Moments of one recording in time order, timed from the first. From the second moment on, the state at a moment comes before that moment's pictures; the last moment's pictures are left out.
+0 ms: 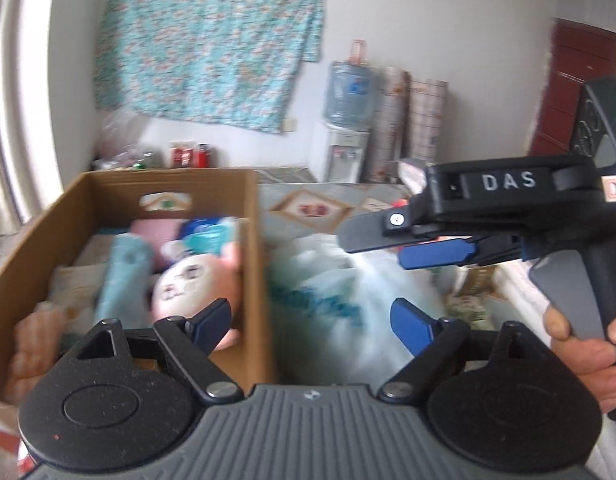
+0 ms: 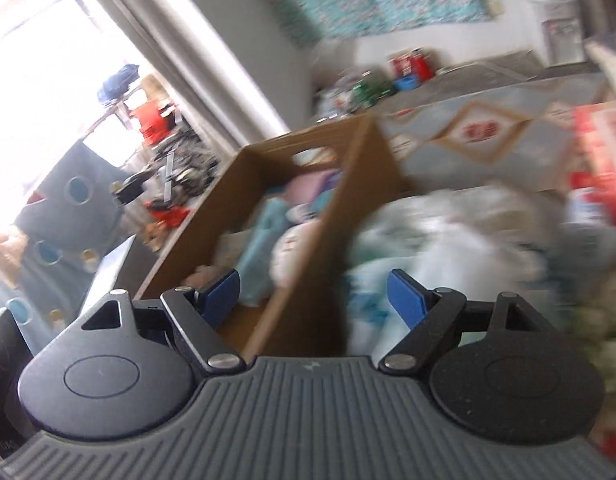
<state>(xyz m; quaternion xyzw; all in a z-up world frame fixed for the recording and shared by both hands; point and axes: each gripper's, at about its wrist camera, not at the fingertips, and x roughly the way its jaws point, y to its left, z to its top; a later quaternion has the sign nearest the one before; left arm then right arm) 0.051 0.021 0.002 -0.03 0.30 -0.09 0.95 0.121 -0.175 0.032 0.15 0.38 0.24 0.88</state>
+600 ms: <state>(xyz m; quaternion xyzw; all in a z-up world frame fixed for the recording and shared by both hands) 0.190 -0.150 -0.054 0.17 0.32 -0.19 0.91 0.189 -0.318 -0.020 -0.04 0.41 0.18 0.89</state>
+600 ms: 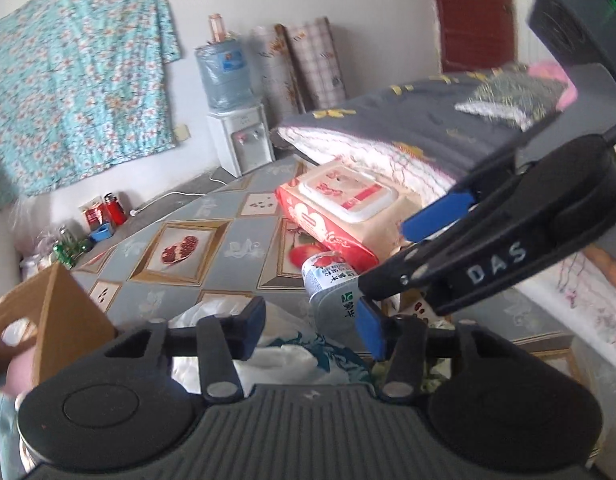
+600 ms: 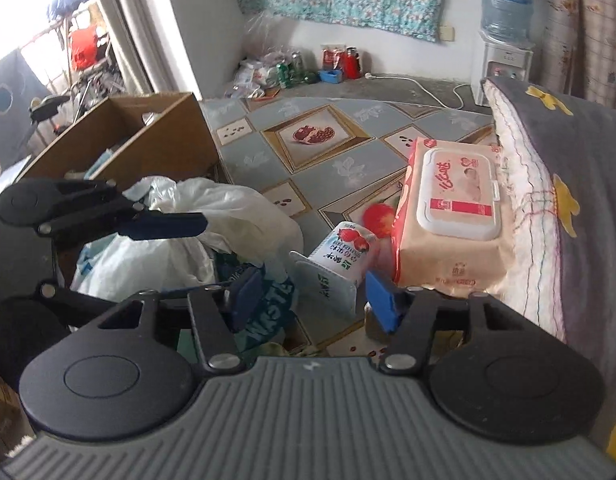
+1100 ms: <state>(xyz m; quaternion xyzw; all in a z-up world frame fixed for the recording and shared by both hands) 0.240 -0.164 -0.097 0.19 0.41 -0.21 0.87 0.231 -0.326 -0.060 -0.08 0.44 0.24 0.86</state>
